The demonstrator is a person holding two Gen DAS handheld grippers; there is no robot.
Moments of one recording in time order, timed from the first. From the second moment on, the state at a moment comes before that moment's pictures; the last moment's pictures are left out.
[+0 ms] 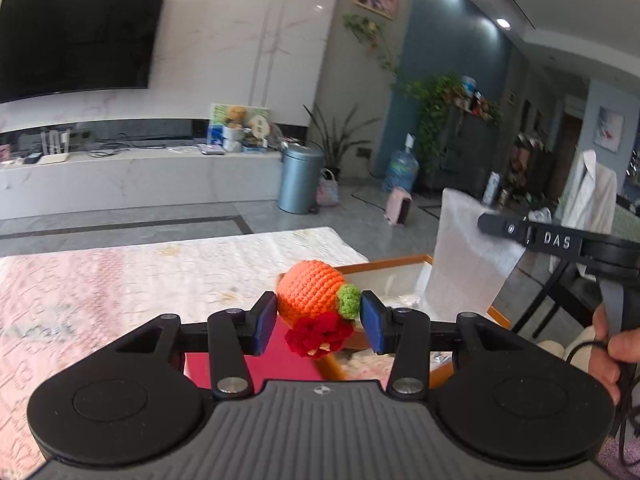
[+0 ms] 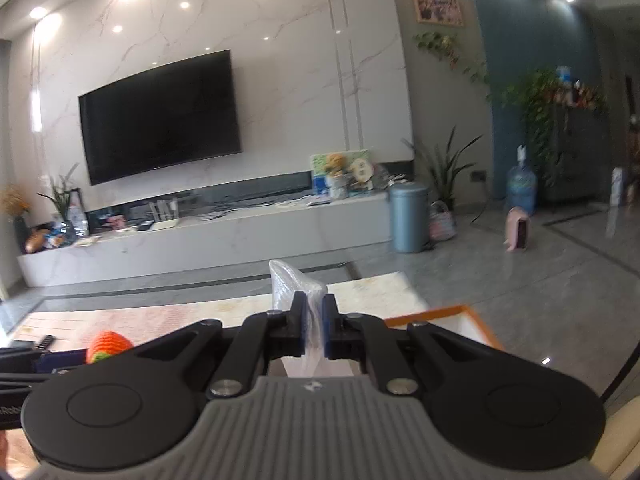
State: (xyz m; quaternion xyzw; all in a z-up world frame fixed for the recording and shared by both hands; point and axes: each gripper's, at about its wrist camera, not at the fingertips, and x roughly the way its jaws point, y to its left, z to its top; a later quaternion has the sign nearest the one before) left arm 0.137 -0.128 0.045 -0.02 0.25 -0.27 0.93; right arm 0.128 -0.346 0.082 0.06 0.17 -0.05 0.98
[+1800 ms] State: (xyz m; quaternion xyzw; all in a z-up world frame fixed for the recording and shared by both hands) left arm 0.204 -0.234 -0.011 0.13 0.39 -0.33 0.85; right arm 0.193 -0.440 0.013 0.05 0.33 -0.04 0.94
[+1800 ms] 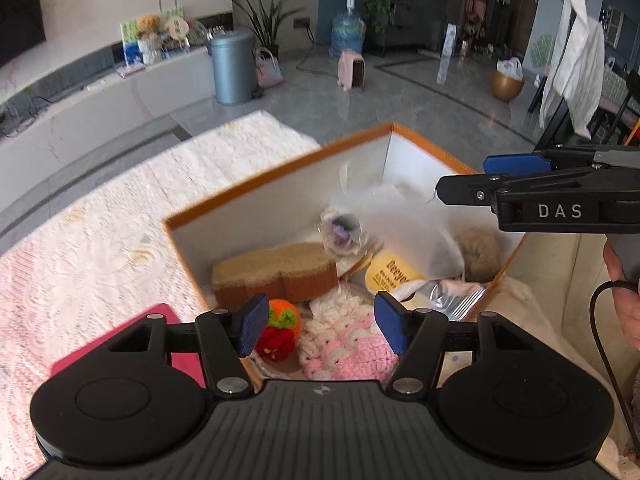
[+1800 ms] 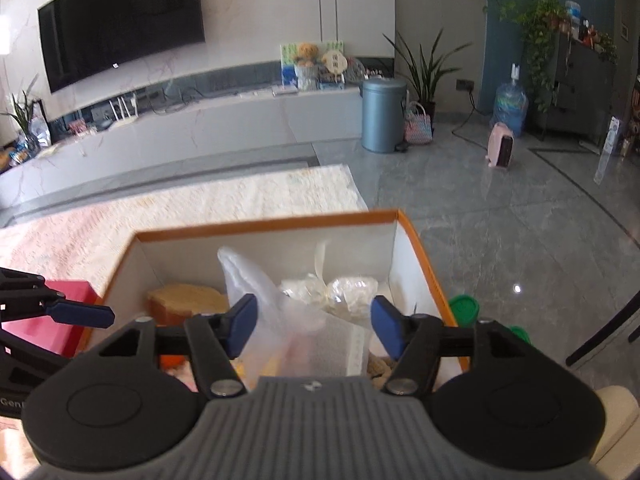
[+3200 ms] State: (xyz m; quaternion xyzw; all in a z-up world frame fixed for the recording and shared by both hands) left arm 0.029 -0.106 0.036 0.01 0.12 -0.13 0.98; right arm 0.007 -0.284 0.028 0.08 0.20 -0.03 0.98
